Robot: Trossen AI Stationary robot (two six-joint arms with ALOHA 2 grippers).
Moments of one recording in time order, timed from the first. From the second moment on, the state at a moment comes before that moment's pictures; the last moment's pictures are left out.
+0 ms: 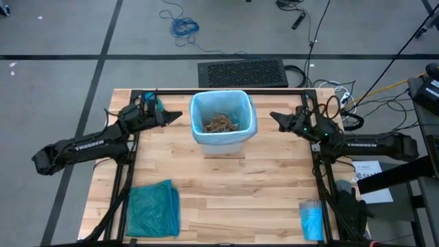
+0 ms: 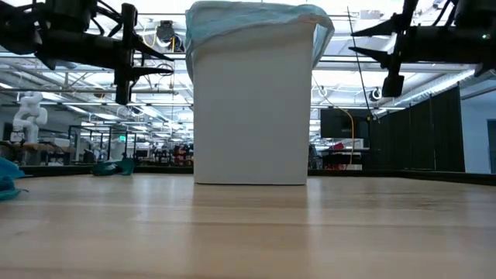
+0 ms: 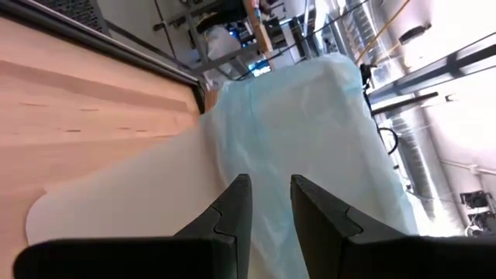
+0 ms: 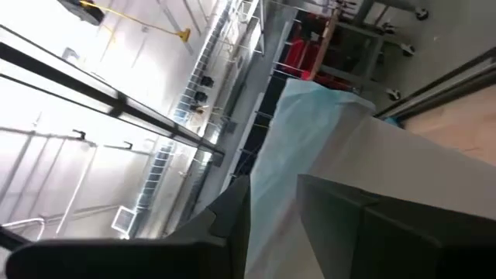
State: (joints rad) left arm 0.56 0.67 0.27 0.39 0.26 -1.17; right arm -0.25 0.64 0.14 0.77 0.16 1.24
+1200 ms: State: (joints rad) left arm 0.56 0.69 0.27 0.38 0.26 -1.17; right arm -0.24 0.81 0.28 0.67 0.05 1.26
